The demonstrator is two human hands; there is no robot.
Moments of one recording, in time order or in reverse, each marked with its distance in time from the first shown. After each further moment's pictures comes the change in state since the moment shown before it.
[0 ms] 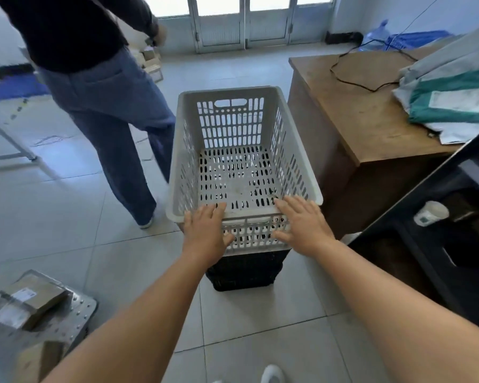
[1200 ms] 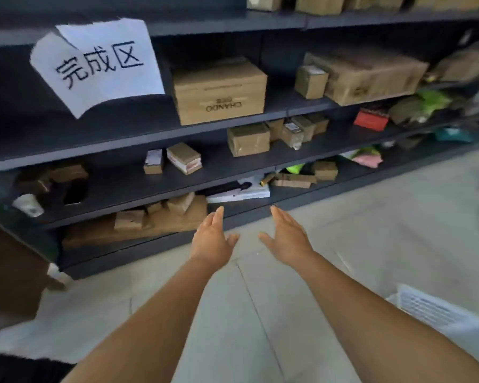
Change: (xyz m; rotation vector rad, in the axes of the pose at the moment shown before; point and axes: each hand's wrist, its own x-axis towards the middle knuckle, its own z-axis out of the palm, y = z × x) left_hand -0.473 0.236 0.039 -0.081 -0.690 1.491; right_hand -0.636 -0.148 0.140 0.600 0.645 1.779
